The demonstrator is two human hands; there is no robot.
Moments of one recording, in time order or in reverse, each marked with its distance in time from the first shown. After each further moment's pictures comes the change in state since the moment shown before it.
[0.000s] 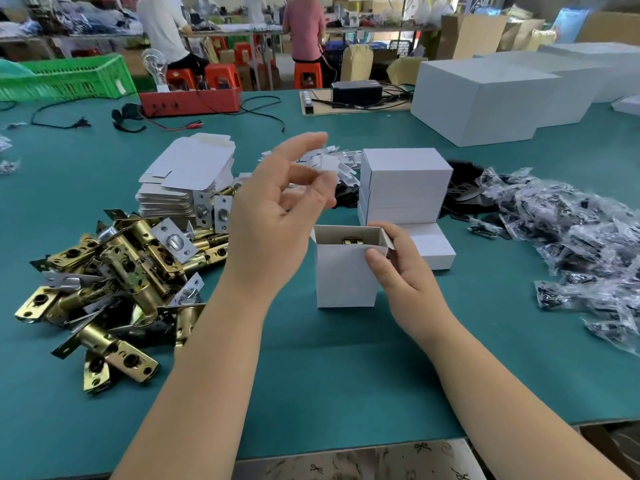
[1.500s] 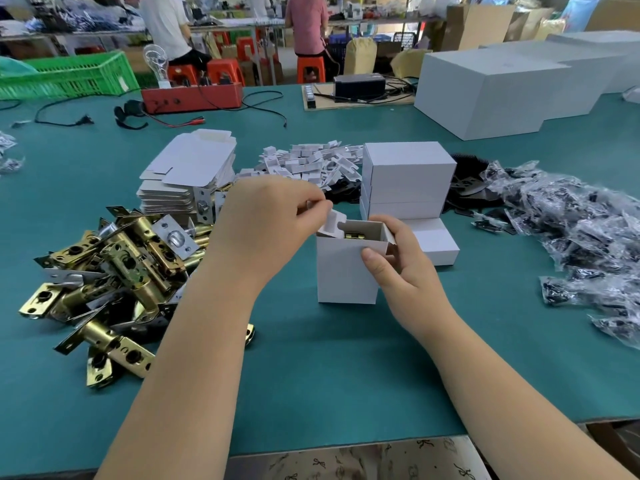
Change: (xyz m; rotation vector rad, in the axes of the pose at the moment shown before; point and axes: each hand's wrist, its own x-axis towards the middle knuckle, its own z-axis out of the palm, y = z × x) left_hand 0.008 0.009 -0.014 0.733 -0.203 0.143; right_hand 0.001 0.000 0.000 -0.082 0.022 -0.024
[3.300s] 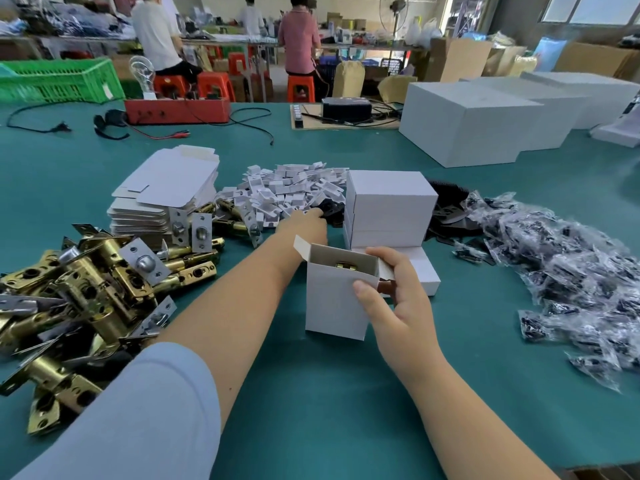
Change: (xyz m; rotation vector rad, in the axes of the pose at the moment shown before) left_hand 0.074 -0.076 0.174 0.448 -0.761 -0.118; right_hand -0.003 0.000 -0.003 -0.007 0.180 0.010
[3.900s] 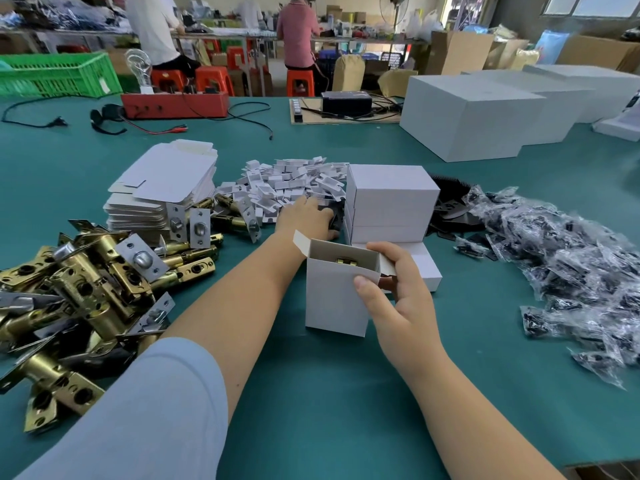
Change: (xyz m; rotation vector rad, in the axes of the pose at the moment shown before) left_hand -0.003 0.002 0.000 -0.003 0.120 0.005; right_hand 0.000 0.000 0.000 -0.012 -0.006 -0.009
